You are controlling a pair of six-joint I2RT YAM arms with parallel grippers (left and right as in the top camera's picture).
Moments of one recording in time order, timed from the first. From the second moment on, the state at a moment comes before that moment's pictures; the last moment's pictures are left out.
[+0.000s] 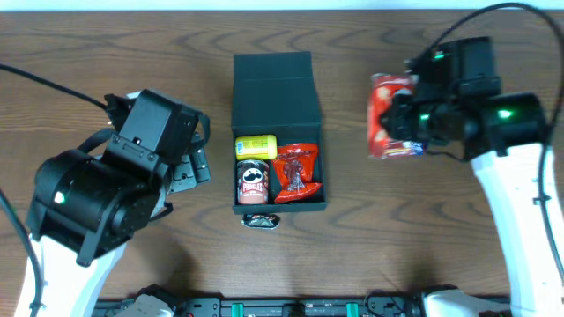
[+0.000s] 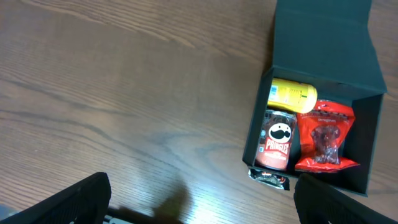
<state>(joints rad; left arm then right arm) -0.50 1.27 1.81 -1.69 -0.37 -0.67 0.23 1.43 1.55 -1.21 -0.25 0.35</state>
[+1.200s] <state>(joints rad) -0.50 1.23 1.81 -1.70 -0.32 -0.66 0.69 1.97 1.55 -1.13 -0.01 0.80</state>
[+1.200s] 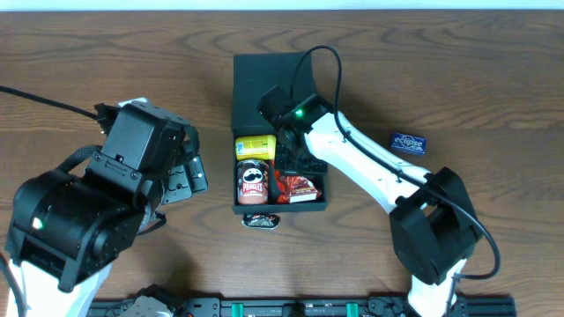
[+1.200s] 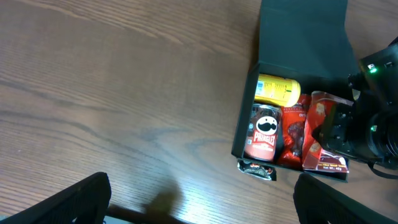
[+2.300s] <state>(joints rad) -0.50 1.23 1.81 -1.70 -0.32 -0.66 0.71 1.58 1.55 -1.05 -0.34 0.25</state>
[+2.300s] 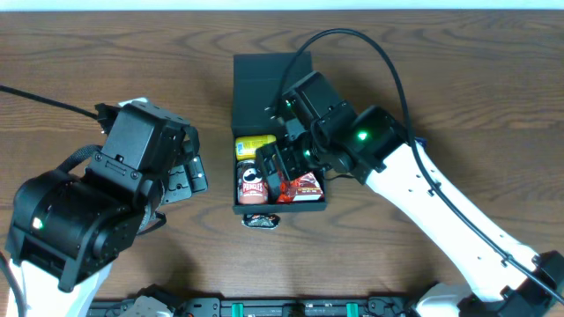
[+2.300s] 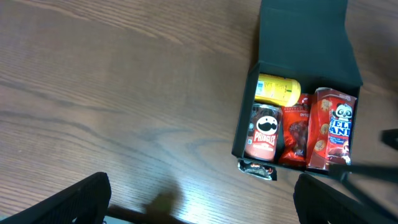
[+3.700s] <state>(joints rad) -0.50 1.10 1.81 -1.70 -0.40 -0.64 0.41 1.64 0.86 -0.40 -1.13 -0.10</state>
